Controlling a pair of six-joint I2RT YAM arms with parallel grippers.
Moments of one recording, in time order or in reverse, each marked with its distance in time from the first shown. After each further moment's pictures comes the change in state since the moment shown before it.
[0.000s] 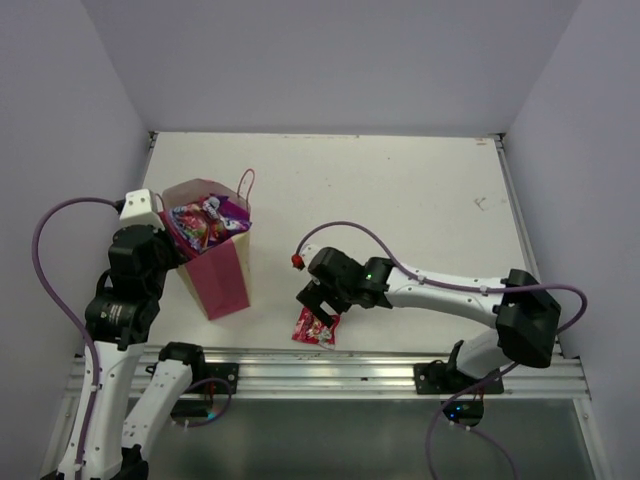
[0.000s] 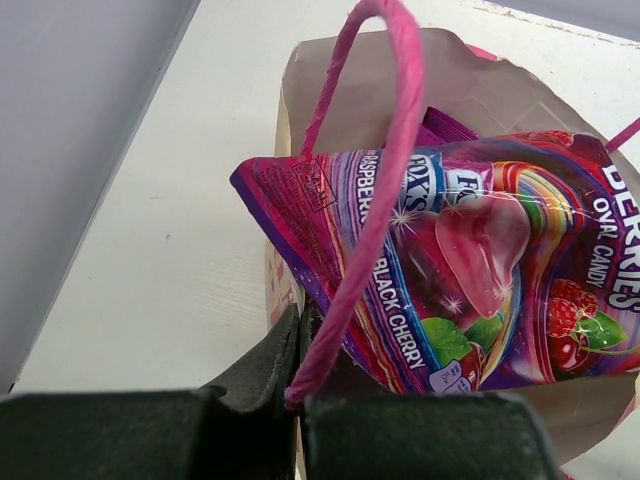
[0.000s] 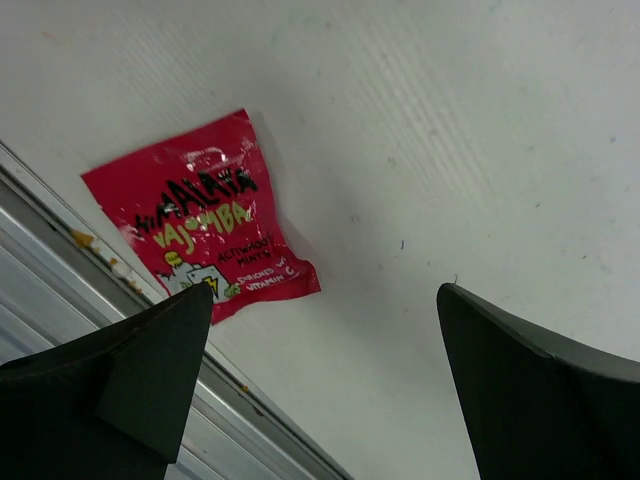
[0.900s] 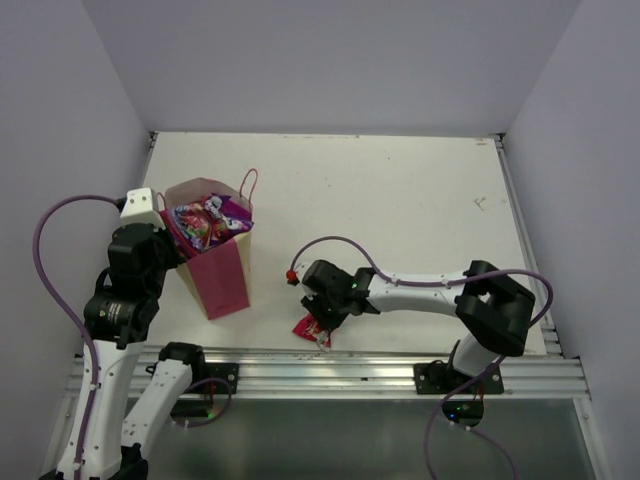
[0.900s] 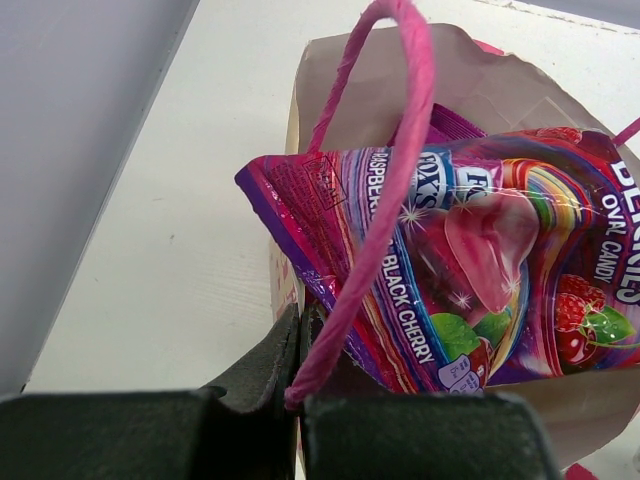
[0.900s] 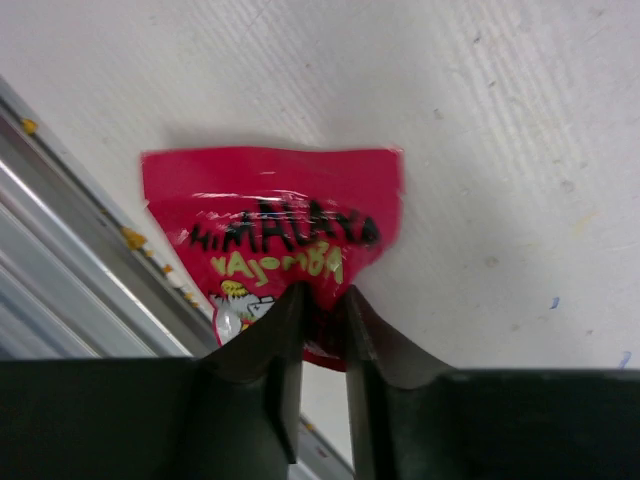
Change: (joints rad) left arm 0.000 0.016 0.022 -0.014 0.007 0.022; right arm 0.007 0.184 -0.133 0.177 -0.195 0.074
